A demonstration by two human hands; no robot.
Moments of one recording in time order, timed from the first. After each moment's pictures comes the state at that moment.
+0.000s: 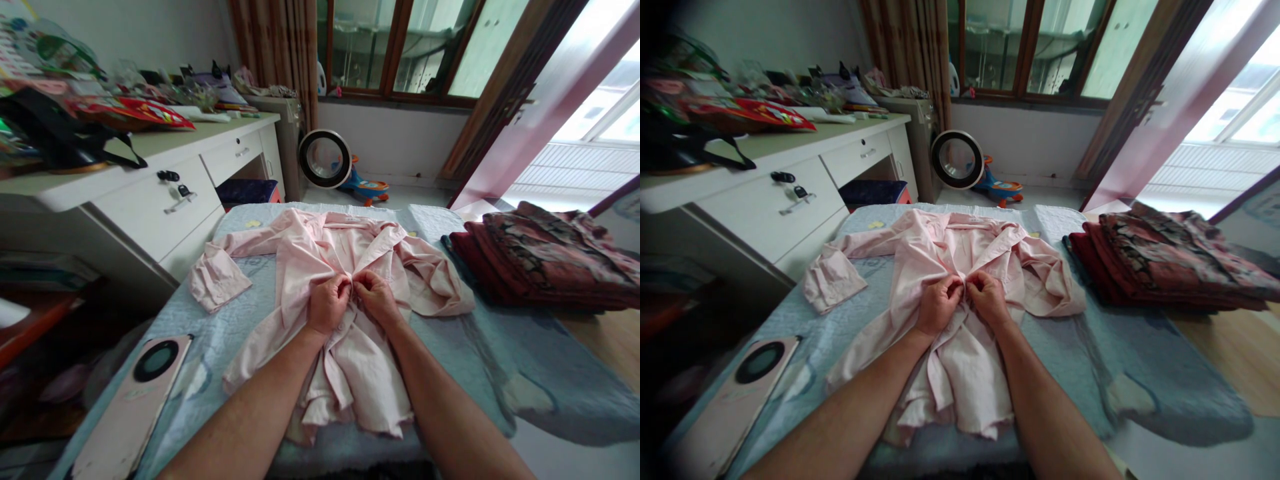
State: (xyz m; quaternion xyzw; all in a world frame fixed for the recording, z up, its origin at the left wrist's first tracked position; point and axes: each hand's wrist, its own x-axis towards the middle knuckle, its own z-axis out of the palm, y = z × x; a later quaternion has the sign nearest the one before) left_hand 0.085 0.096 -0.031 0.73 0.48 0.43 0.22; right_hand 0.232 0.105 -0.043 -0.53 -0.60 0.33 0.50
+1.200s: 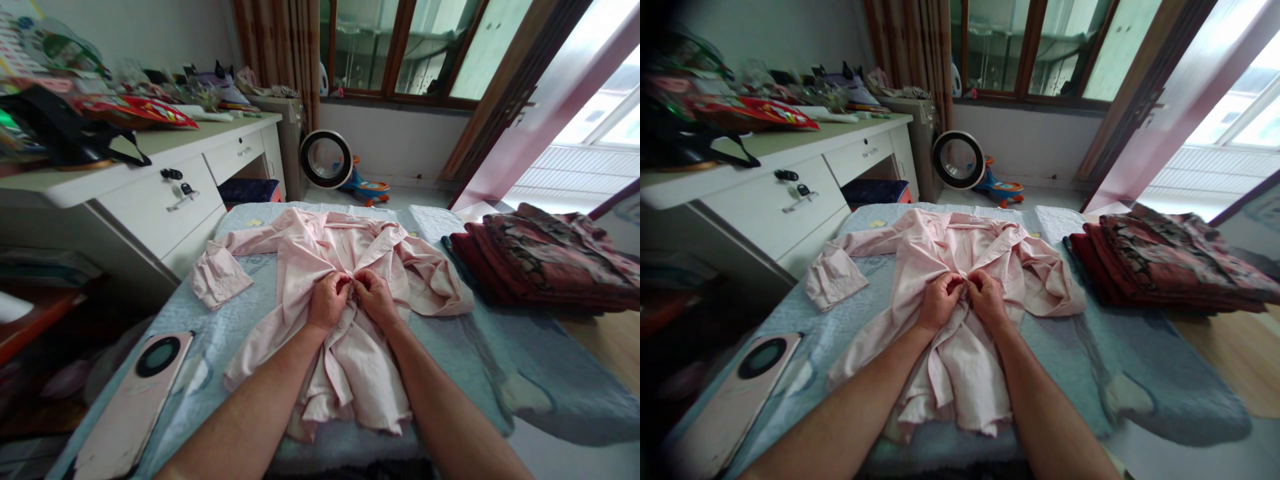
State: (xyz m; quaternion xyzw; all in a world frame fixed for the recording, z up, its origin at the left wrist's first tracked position) left_hand 0.086 0.101 -0.036 0.70 0.47 0.47 0.25; right_hand 0.230 0.103 -0.041 -0.53 -0.64 0.27 0.49
